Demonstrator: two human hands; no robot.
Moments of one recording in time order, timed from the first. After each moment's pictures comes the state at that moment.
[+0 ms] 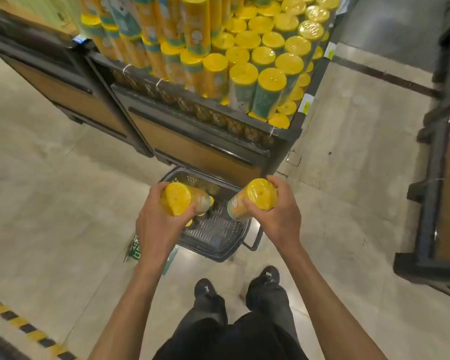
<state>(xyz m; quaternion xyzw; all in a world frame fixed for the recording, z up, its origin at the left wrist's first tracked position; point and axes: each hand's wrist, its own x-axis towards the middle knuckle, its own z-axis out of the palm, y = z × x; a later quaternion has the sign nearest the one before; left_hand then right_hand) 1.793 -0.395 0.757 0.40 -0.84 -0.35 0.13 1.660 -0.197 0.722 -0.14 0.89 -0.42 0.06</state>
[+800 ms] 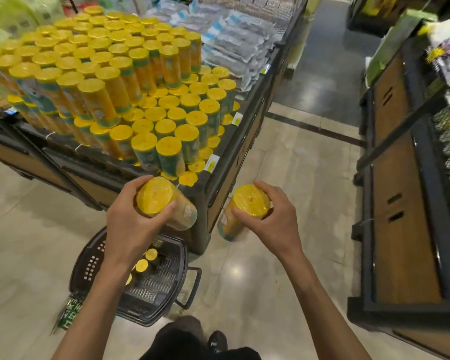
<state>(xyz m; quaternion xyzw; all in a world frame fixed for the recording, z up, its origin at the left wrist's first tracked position) 1.617 -0.231 0.860 0.24 -0.83 -0.43 0.27 1.485 -0.001 0.838 -0.20 0.85 -0.49 0.01</state>
